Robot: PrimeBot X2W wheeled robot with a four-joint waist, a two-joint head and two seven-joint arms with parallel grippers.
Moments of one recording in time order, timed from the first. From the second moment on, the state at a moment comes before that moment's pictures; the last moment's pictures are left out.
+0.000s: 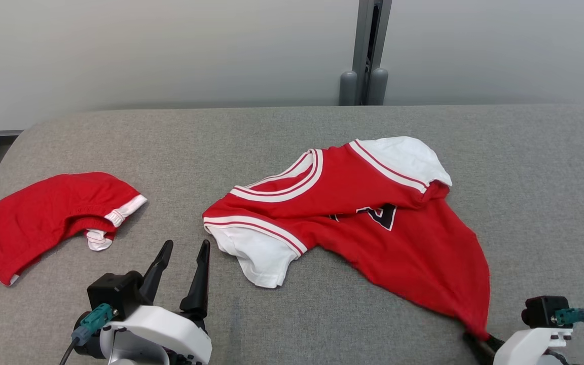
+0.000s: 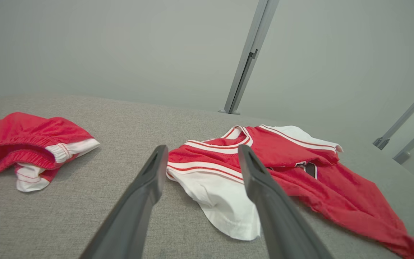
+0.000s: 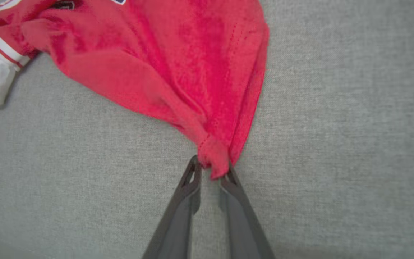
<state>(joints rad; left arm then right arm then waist) -0.08 0.22 -0.38 0.10 -0.57 0.16 -0.10 0.00 -0.16 0.08 0.28 0.49 0.13 0.42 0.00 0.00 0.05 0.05</state>
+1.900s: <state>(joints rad) -0.44 0.24 -0.47 0.75 -0.62 -0.04 0.03 -0.05 -0.13 0.03 0.08 0.50 0.13 0.17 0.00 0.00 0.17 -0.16</state>
